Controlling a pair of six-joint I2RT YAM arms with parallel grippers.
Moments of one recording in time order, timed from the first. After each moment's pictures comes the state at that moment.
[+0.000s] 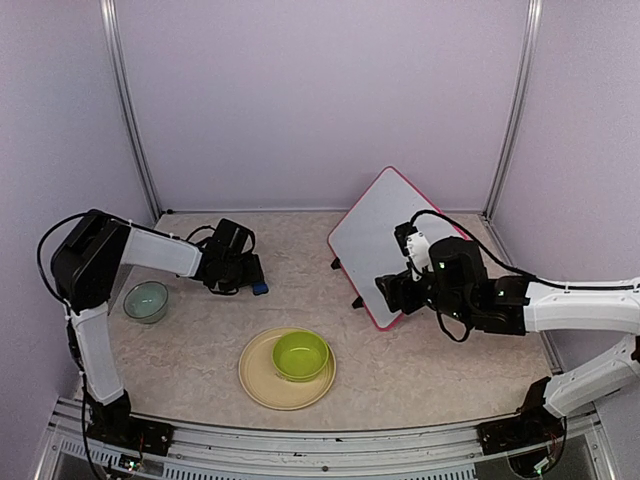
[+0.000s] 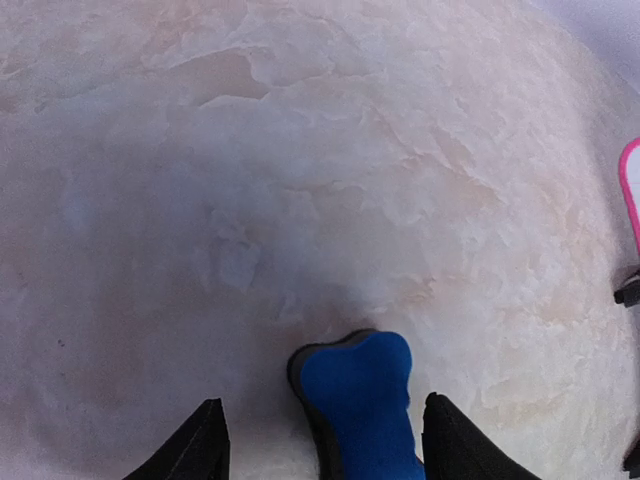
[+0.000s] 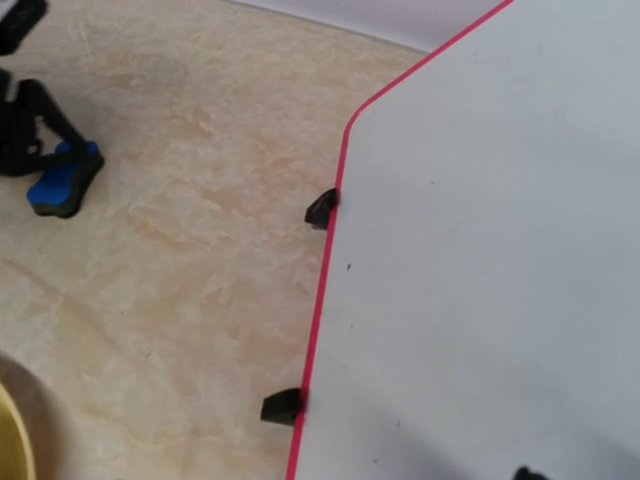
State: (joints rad) left arm -0.51 1.96 1.13 -0.03 -0.18 -0.64; right arm 0.92 1.24 0.74 0.05 0.38 0.16
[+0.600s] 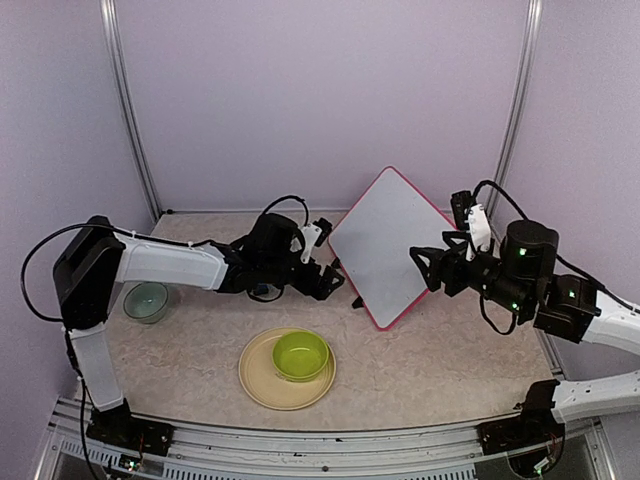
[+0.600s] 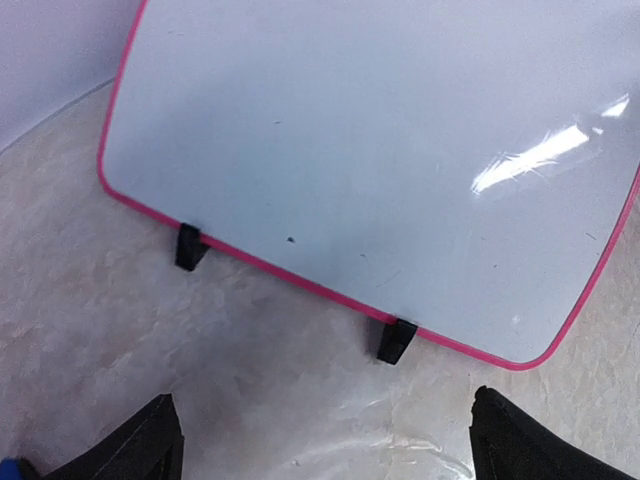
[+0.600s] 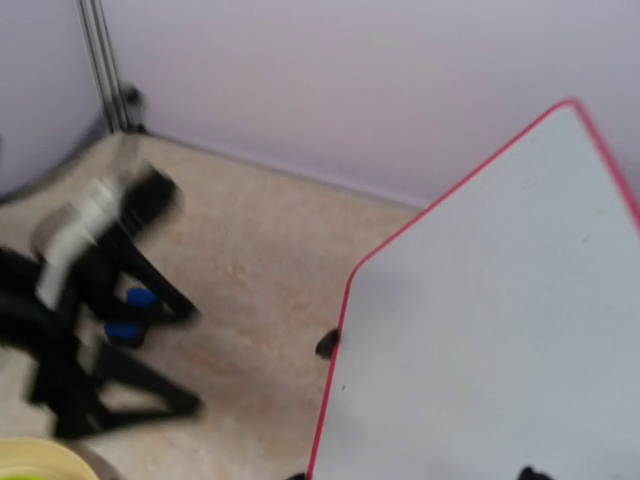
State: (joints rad) left arm -0.79 1.84 1.16 0.14 0.06 -0.13; right arm 0.91 0.89 0.74 -0.05 0.35 0.11
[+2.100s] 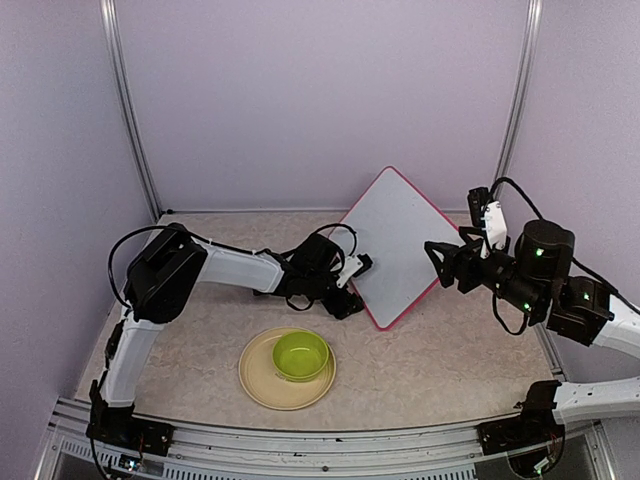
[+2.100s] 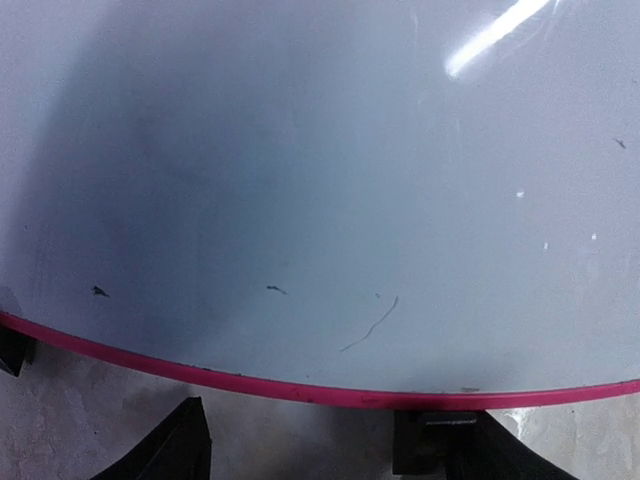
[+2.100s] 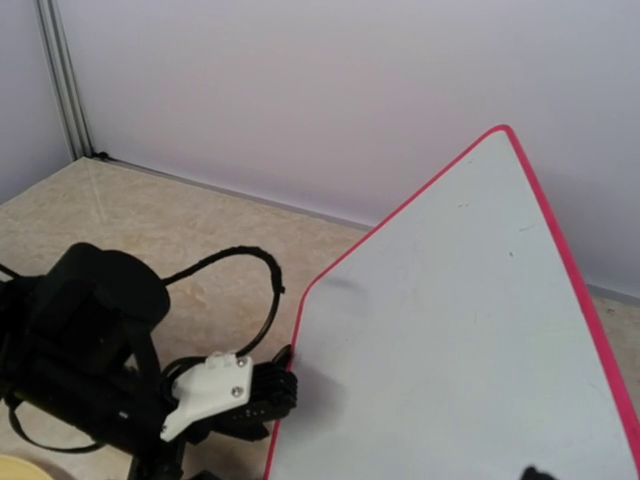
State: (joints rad) left arm -0.84 2.33 1.61 -0.04 0.18 0.18; right arm 0.91 0.79 0.74 -0.11 0.41 0.08
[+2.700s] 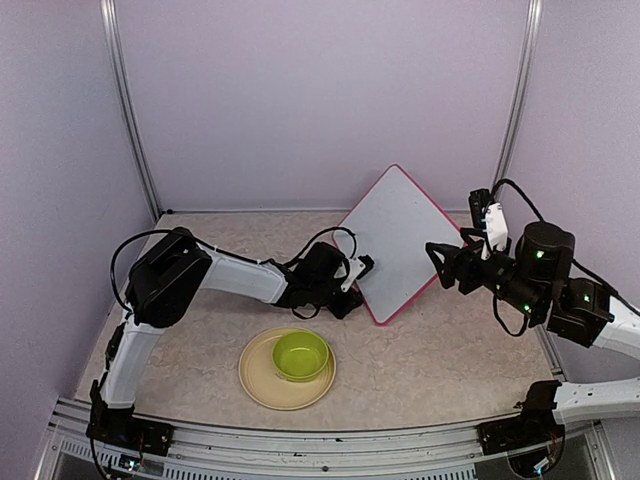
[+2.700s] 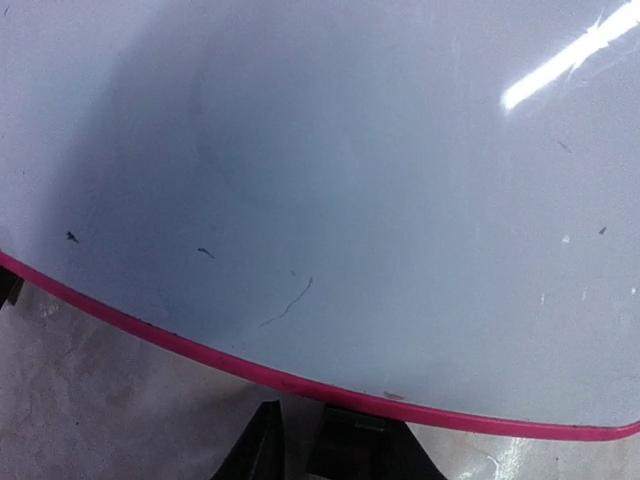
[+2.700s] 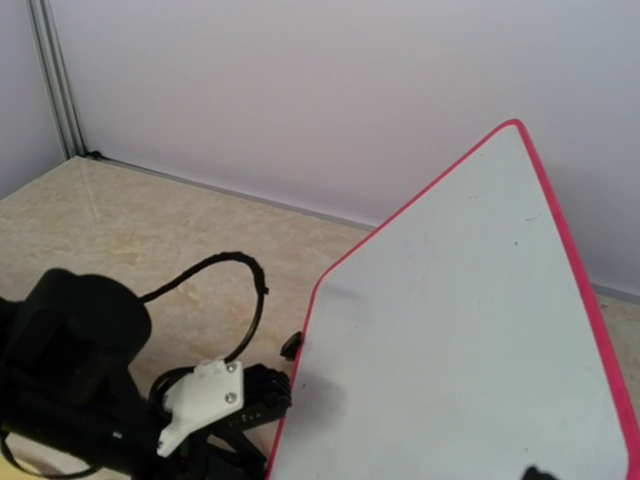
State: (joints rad) left arm -0.88 2.33 1.56 0.07 0.08 0.08; right arm 0.91 0.78 0.73 -0.11 0.42 0.08
